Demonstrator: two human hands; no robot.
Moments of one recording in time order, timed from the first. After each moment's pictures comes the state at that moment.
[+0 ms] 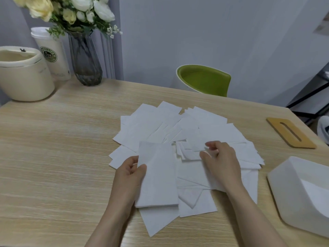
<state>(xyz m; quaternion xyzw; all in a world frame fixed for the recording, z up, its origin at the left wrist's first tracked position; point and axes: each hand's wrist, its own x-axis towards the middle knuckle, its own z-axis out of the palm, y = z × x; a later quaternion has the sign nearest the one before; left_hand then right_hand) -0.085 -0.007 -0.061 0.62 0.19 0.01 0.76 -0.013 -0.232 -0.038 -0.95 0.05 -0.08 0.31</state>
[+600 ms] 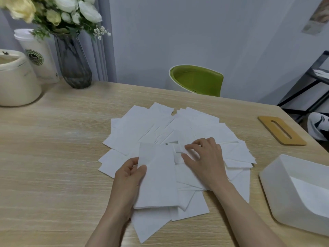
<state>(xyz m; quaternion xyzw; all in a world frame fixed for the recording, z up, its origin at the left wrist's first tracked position) -0.076 -0.025 -0.058 0.58 0.19 -0.01 0.80 0.007 -0.230 -0.057 -0.96 -0.12 -0.18 0.16</state>
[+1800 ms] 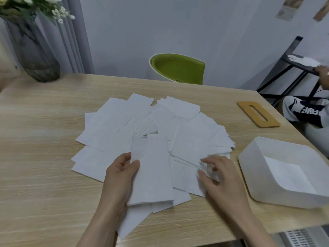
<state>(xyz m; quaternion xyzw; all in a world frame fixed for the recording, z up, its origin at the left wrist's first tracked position) -0.072 -0.055 -0.058 0.57 0.18 -0.02 0.80 -0.087 -0.296 -0.057 -0.93 -0.03 -0.18 0.32</state>
